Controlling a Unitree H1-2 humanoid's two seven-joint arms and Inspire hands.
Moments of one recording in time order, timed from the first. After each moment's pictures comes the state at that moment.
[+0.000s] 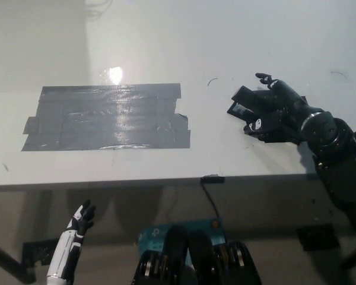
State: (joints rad) left_arm 0.00 0.15 0.01 0.28 0.09 -0.35 -0.02; right_arm -0.82 -0.26 0.26 0.62 -0.29 0.29 0.19
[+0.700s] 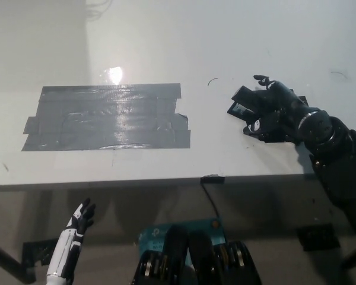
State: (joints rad) left_arm 0.00 0.15 0.01 0.27 0.09 -0.35 -0.02; right_arm -0.84 -0.26 0.28 0.67 -0.31 0.29 0.19
